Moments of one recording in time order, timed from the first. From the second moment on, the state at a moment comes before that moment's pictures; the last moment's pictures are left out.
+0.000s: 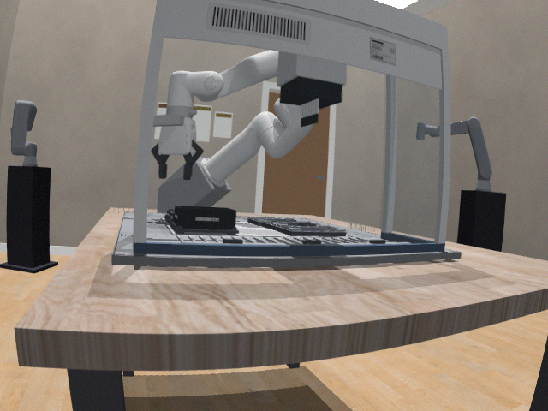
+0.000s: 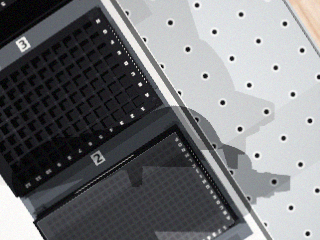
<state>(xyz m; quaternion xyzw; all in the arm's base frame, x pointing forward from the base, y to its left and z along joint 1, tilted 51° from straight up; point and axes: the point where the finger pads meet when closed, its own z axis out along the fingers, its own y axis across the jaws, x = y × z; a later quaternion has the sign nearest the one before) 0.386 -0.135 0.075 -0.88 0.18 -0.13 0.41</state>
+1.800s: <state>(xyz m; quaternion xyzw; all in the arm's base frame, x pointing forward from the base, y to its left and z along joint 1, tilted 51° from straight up) 0.321 -0.084 0.053 -0.90 -0.08 -0.25 0.35</state>
